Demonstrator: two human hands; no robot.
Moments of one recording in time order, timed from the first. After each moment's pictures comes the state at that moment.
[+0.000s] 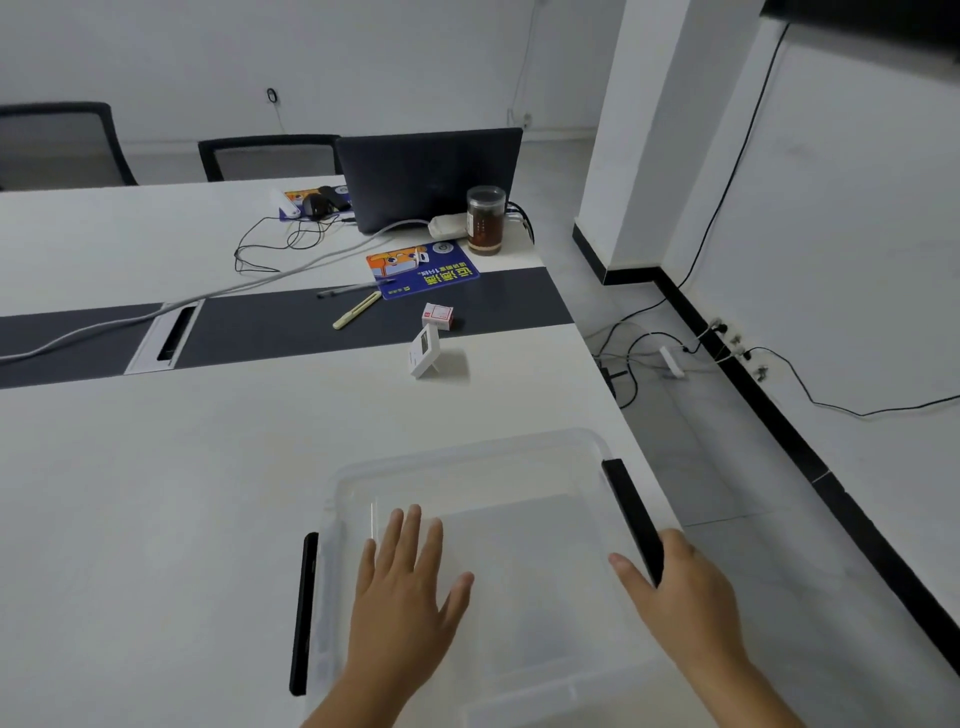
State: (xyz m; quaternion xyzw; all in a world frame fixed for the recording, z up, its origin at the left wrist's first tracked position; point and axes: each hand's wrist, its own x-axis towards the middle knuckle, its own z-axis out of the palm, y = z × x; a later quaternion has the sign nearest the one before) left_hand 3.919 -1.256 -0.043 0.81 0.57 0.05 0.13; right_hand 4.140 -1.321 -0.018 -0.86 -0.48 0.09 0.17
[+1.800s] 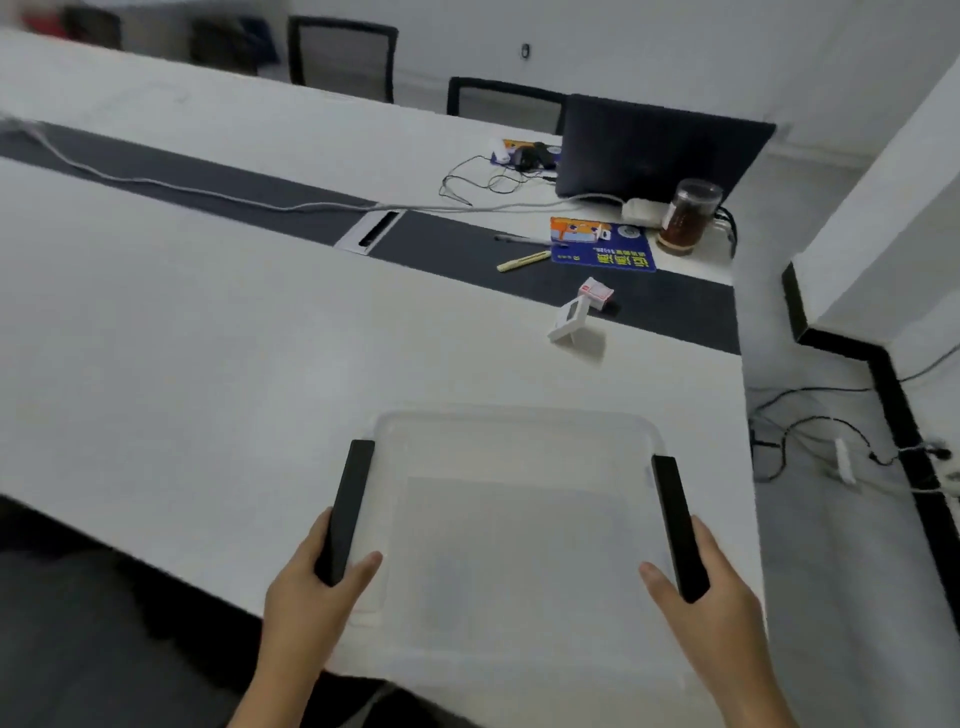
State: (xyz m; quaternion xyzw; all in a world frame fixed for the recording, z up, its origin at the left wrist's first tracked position) left_hand 3.876 -1.352 -0.009 0.33 0.78 0.41 0.34; right_hand 4.147 -1.300 -0.006 -0.73 -0.55 0.33 0.24
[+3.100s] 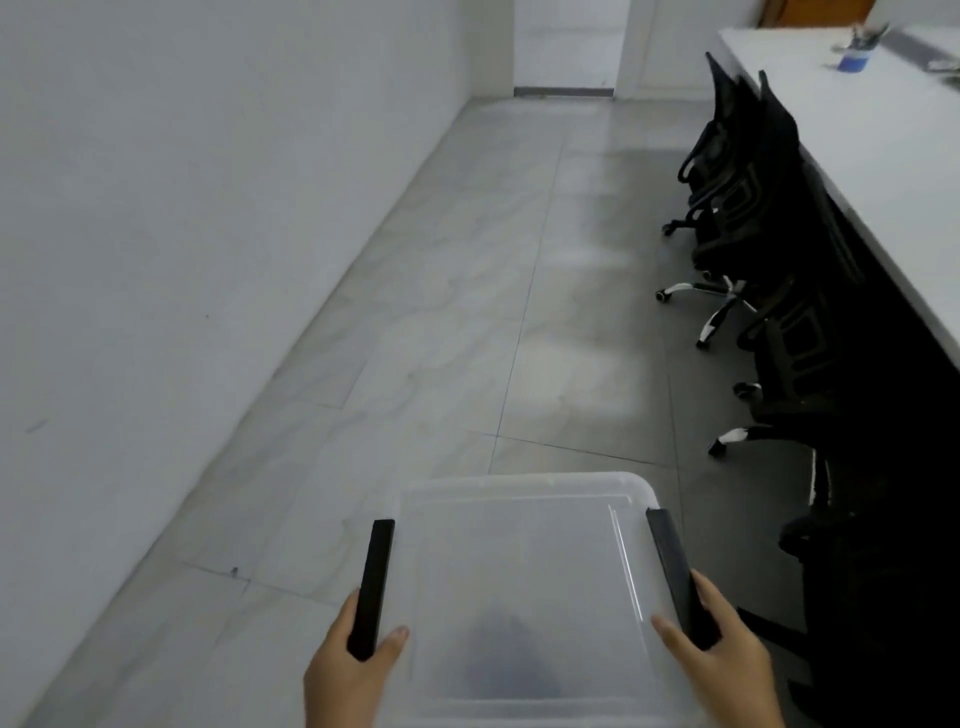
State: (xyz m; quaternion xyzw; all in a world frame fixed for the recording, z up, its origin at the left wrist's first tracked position) left_hand 3.747 -2.066 -0.088 -0.37 0.78 0.50 0.02; right_hand 3.726 -1.791 -0.066 -0.26 -0.82 0.51 -0.06
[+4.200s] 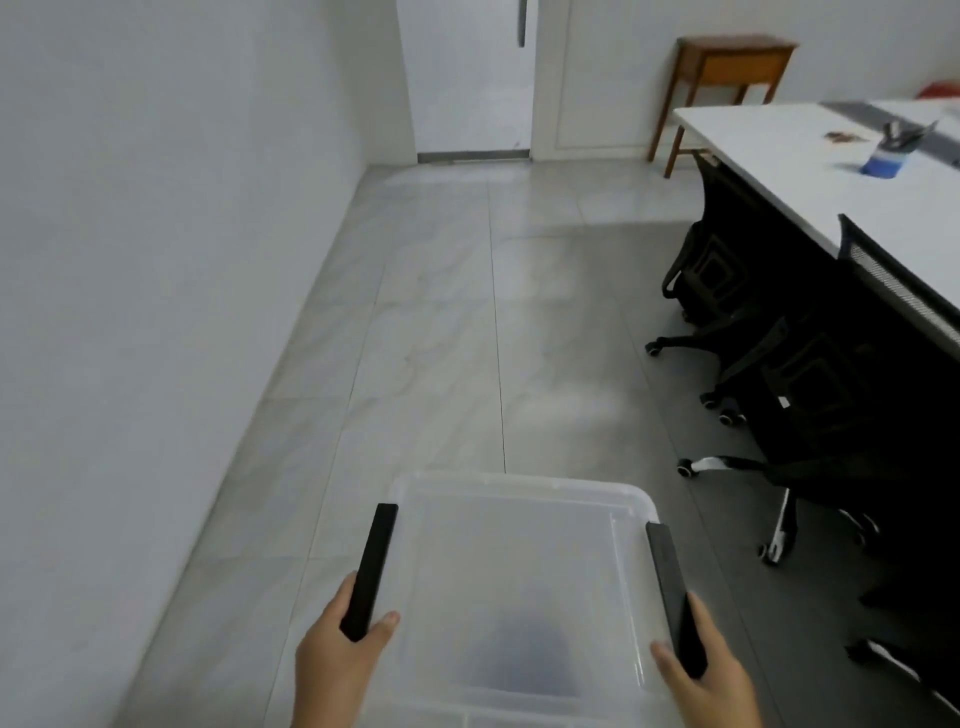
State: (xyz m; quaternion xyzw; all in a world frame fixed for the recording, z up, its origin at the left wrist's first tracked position) left_hand 2.753 -2.132 -0.062 -0.23 0.82 0.52 0.06; right_hand 2.823 -1.867 -0.071 -0.33 -0.79 0.51 -0.01
